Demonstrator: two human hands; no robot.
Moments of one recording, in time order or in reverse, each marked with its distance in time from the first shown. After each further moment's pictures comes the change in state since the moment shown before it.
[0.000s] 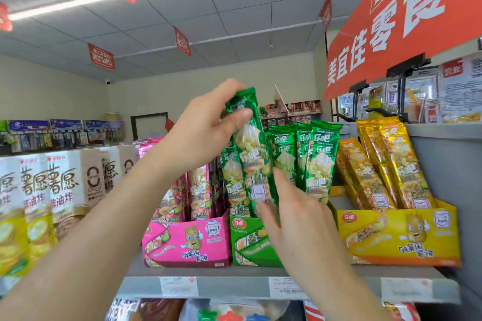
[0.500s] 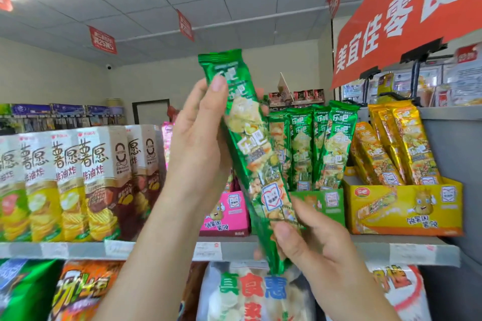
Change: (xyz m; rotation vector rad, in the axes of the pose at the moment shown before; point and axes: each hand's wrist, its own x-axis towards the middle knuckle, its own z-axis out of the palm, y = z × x) left_hand -0.065 0.044 0.006 -1.257 0.451 -0.354; right_hand -0.064 -0.026 -0.007 1.176 -0.297 0.235
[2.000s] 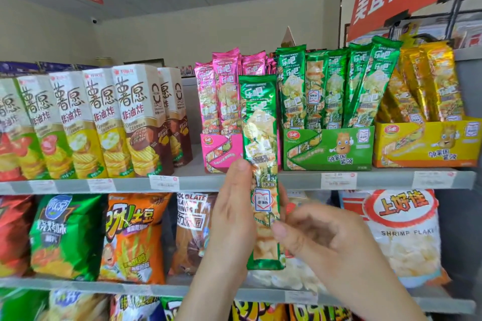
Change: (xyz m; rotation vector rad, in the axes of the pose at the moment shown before) left_hand -0.146 -0.026 -0.081 0.415 0.170 -0.516; right_hand -0.056 -0.003 0.070 -0.296 0.118 0.120
